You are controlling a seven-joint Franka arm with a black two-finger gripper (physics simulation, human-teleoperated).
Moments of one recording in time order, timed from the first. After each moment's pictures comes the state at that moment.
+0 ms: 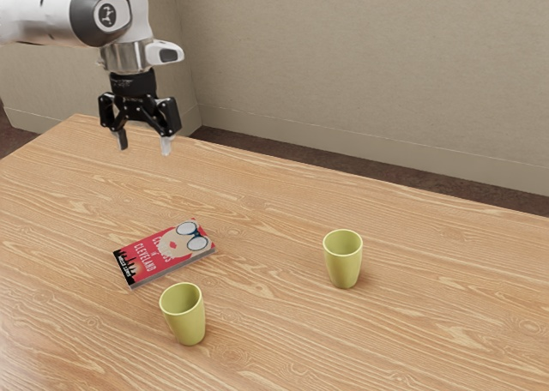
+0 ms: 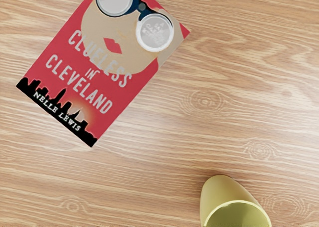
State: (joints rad) arm 0.02 0.09 0.05 -1.59 -0.01 1.52 -0.11
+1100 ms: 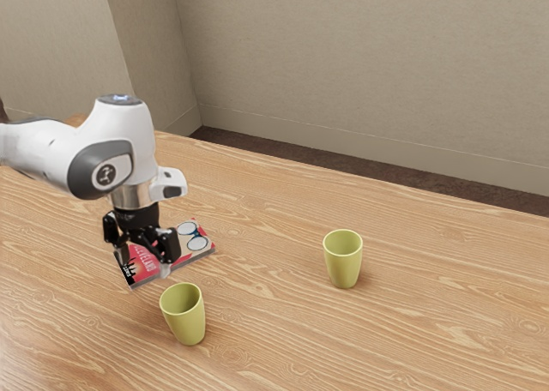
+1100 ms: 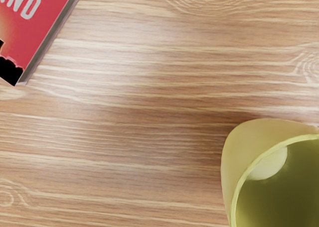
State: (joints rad) arm -0.13 -0.18 0.10 -2.38 0.07 2.06 -0.16
